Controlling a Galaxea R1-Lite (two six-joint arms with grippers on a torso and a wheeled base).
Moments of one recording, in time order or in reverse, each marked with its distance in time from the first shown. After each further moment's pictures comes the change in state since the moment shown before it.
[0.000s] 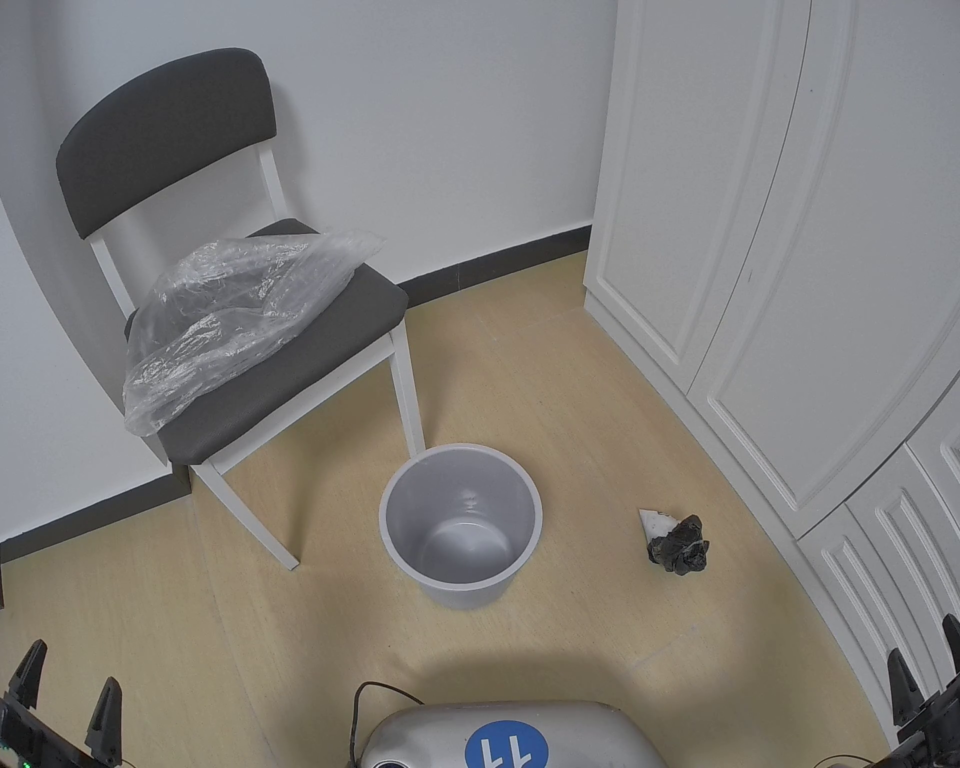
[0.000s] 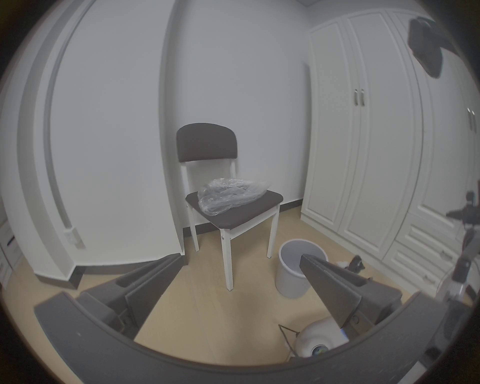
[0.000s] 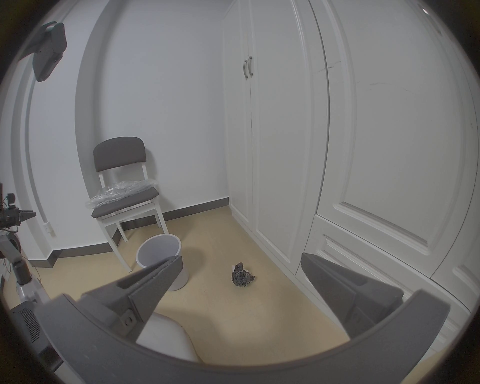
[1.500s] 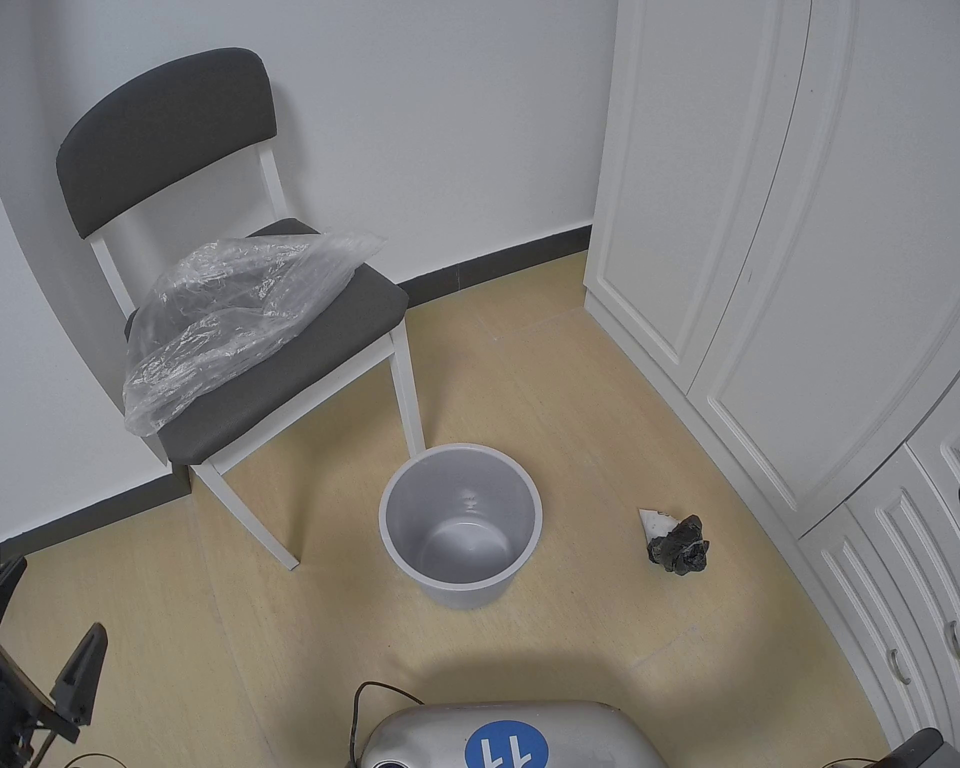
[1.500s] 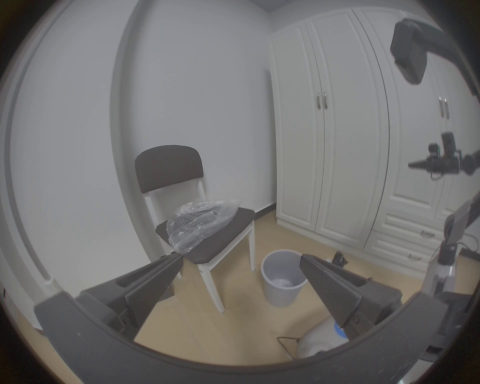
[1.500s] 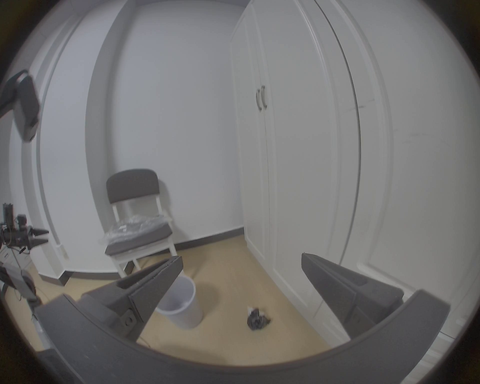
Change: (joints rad) left arm -0.005 0.306 -0.173 -0.170 -0.199 0.137; right arm -0.019 0.454 -0.309 -0.290 0.119 0.024
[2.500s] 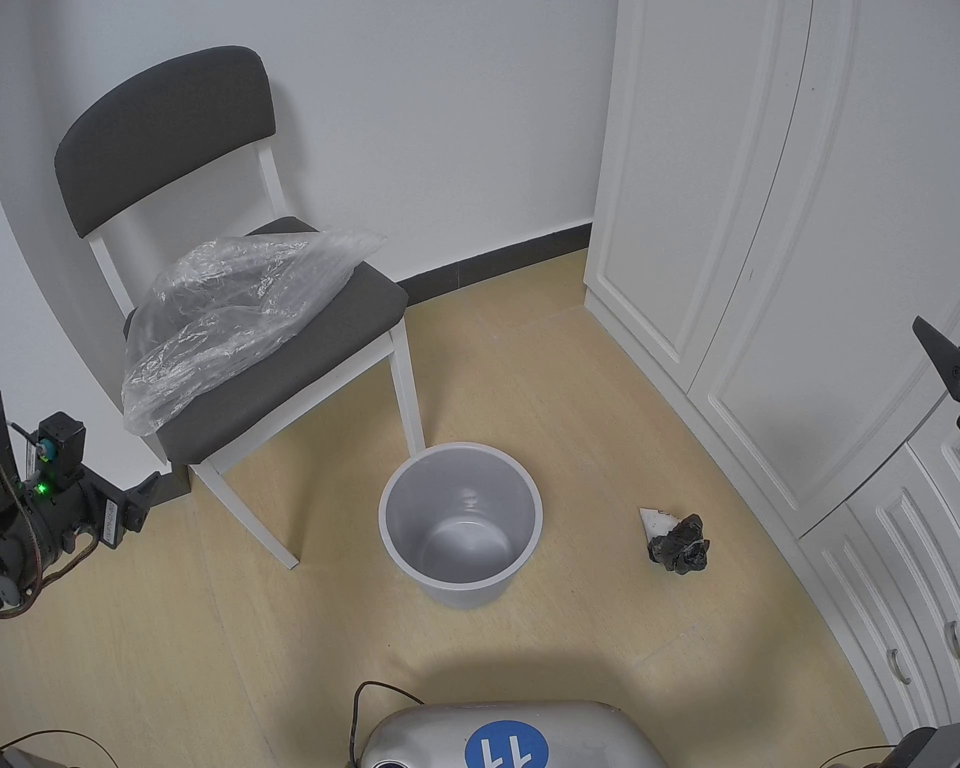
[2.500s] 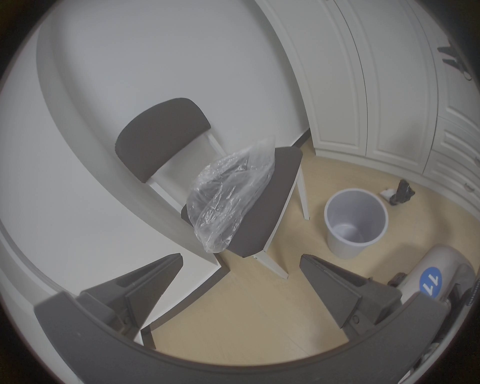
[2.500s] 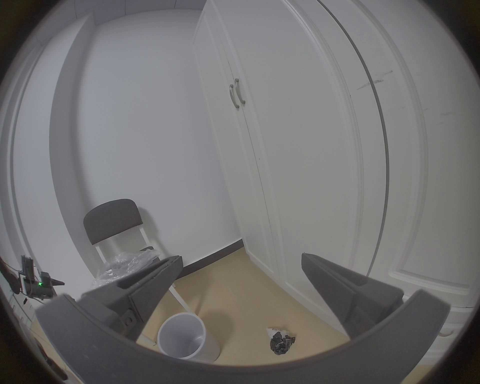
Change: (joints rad) left arm -0.001 0.906 -0.249 -0.342 0.325 0.353; right arm 0.261 0.461 -0.192 -0.307 -0.339 0.153
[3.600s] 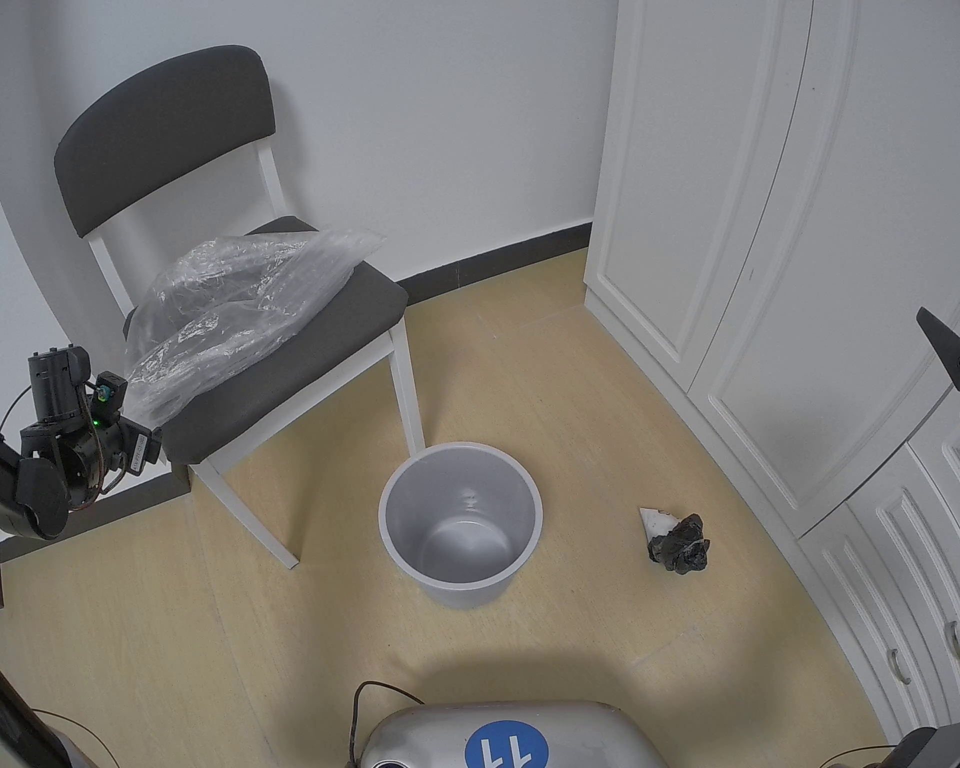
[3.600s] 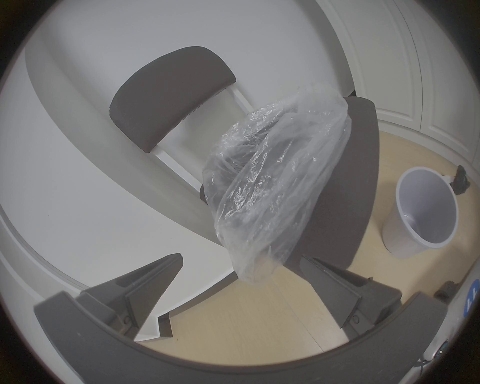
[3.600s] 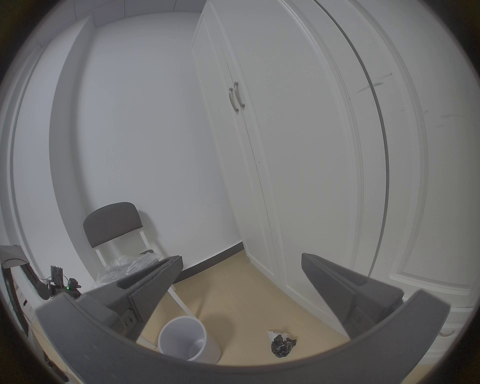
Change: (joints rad) left arm 0.166 0.533 -0.279 -0.216 0.096 0.038; right arm -0.005 -0.001 -0.013 -0.004 0.001 0.003
